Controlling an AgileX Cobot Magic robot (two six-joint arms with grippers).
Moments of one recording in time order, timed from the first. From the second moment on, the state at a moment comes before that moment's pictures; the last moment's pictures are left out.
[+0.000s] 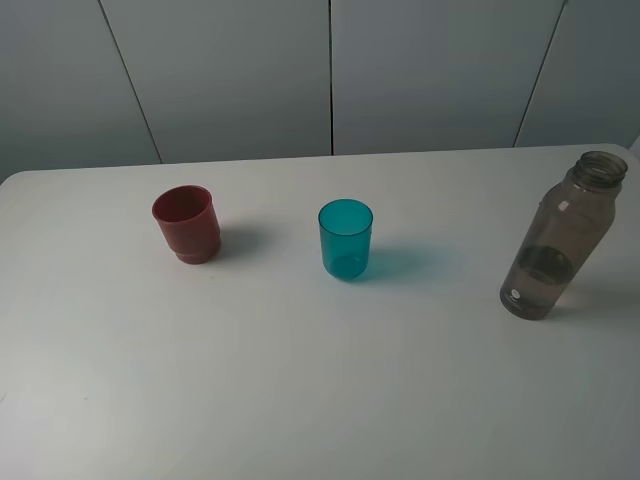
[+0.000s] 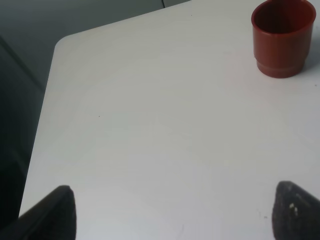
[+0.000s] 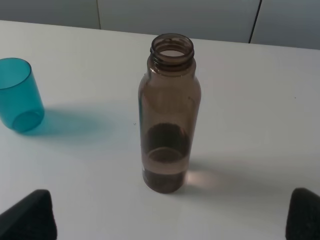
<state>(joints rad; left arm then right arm) 0.07 0.00 -0.52 0.02 1.10 0.25 0.01 0.00 -0.51 0.10 1.10 -0.14</state>
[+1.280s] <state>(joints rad) 0.07 0.00 -0.52 0.02 1.10 0.25 0.01 0.00 -0.51 0.10 1.10 -0.14</state>
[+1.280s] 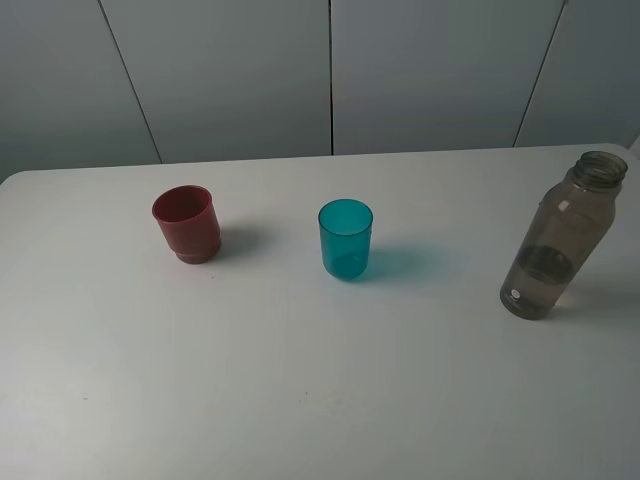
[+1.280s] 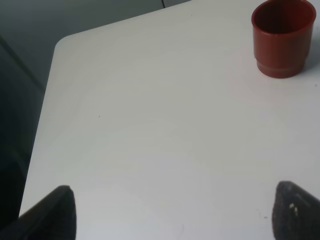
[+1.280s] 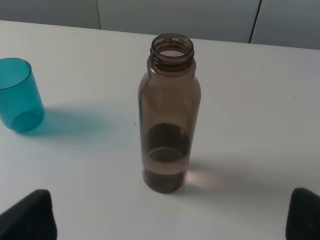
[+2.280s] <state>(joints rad) 0.07 0.00 -0.52 0.02 1.10 0.25 0.01 0.16 -0.68 0.06 1.08 -0.15</state>
